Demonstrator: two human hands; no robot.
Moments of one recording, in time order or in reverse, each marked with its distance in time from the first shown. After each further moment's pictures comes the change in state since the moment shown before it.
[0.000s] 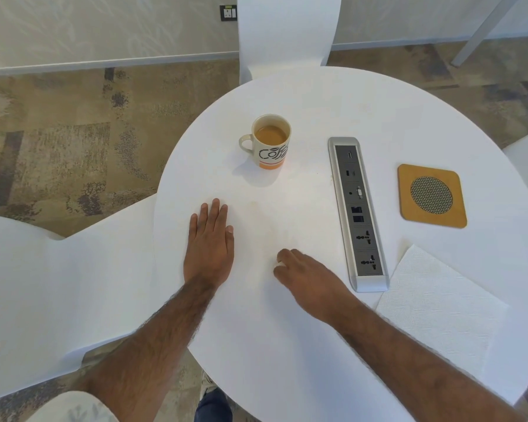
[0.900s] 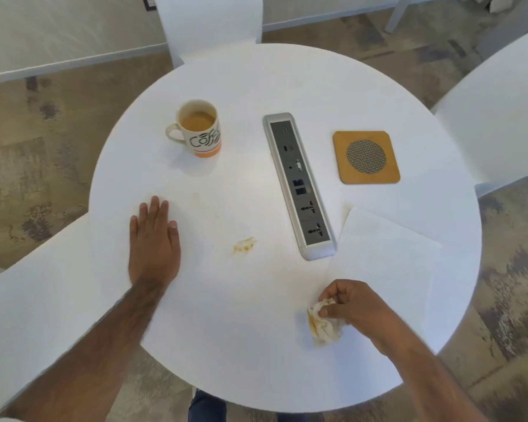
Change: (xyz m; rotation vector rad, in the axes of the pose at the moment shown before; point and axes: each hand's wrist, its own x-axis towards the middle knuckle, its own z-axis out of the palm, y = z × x) left_hand -0.001 -0.002 0.003 0.006 0.025 0.023; right_hand -0.170 0.011 -0.021 1.311 0.068 1.150
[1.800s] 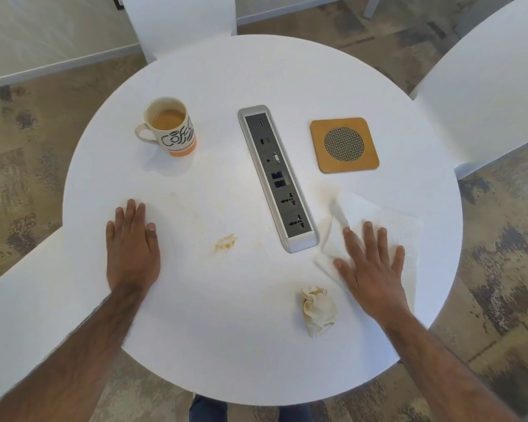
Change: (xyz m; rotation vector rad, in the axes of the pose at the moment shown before) left_hand 0.001 0.000 -0.001 0.009 -0.010 -0.009; right_hand 0.040 0.057 -0.055 -1.044 0.540 -0.285
